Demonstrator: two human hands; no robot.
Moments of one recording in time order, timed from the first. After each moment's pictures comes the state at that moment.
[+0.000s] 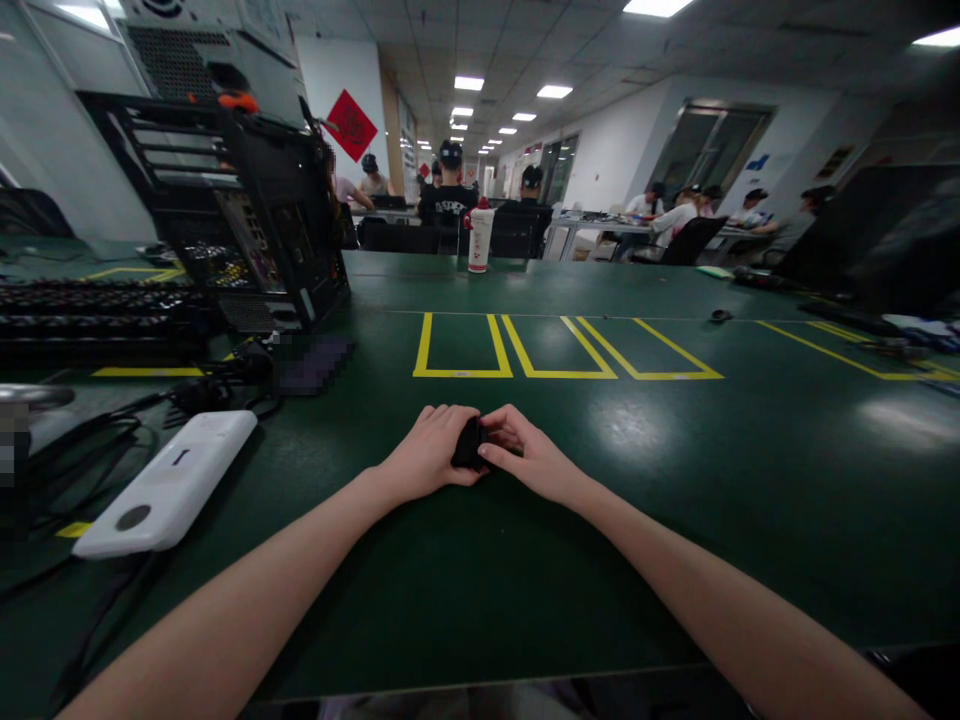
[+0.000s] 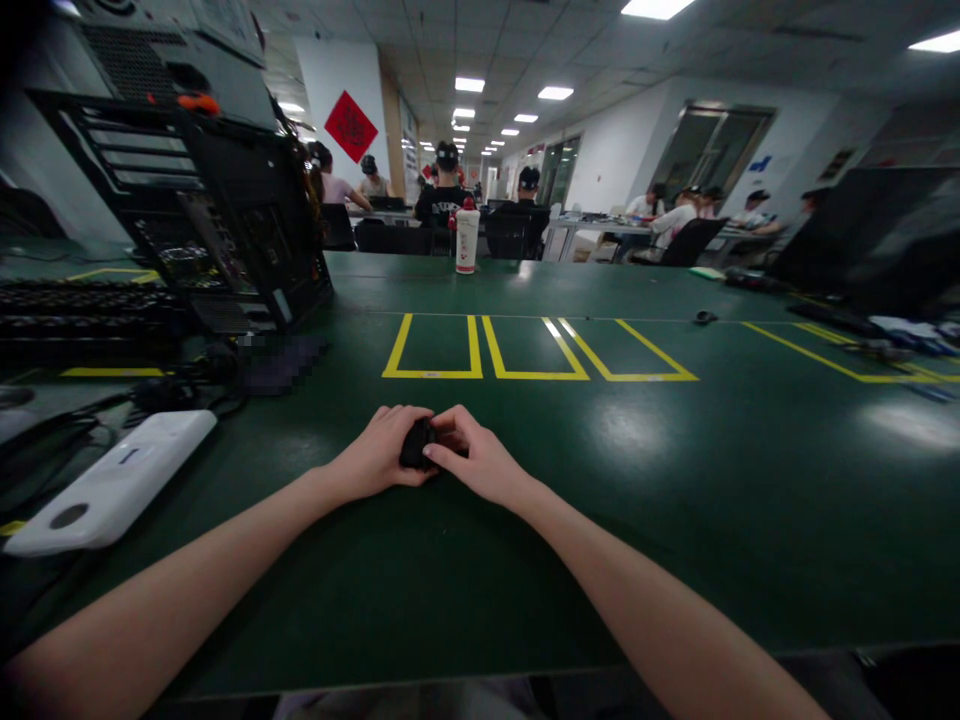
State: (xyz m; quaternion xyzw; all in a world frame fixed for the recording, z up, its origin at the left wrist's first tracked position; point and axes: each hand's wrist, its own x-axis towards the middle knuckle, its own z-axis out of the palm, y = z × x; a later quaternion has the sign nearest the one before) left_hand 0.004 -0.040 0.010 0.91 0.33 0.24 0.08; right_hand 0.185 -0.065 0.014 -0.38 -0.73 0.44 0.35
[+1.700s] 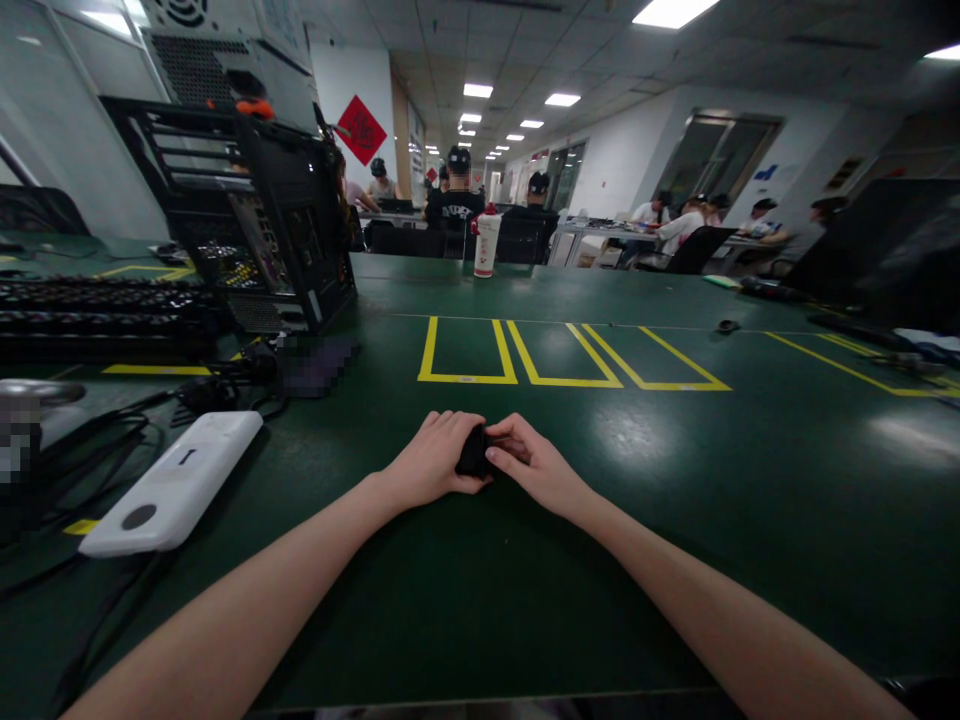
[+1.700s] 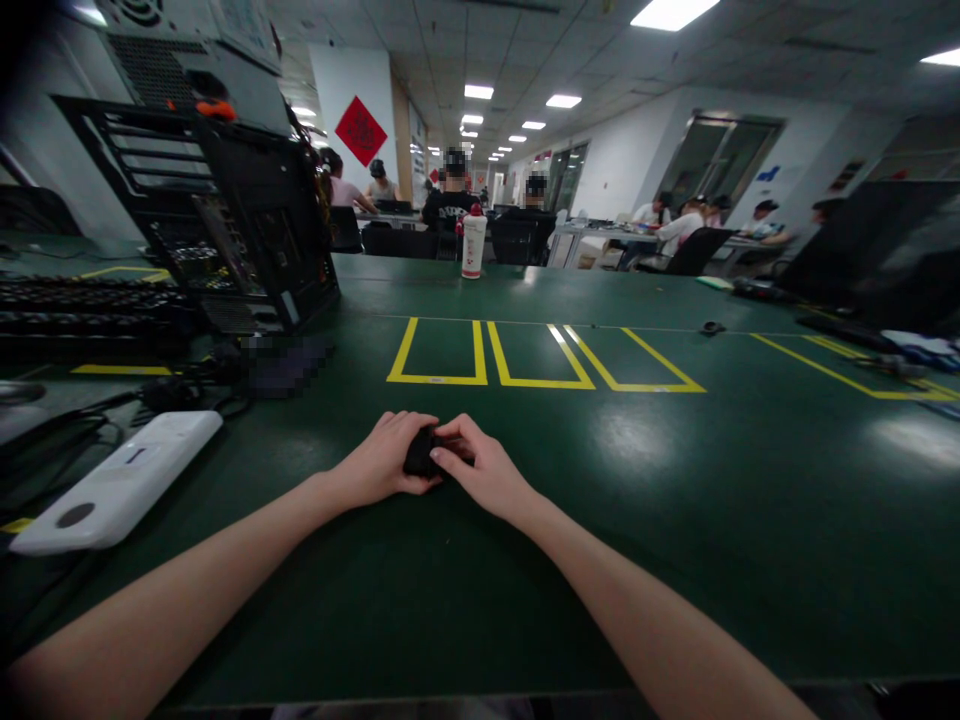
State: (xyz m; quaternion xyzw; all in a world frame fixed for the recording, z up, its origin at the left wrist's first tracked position) left_hand 0.002 -0.040 0.011 0.91 0.34 0.23 0.10; right_hand 0.183 -0.068 0.013 -0.39 -0.71 0.46 0.36
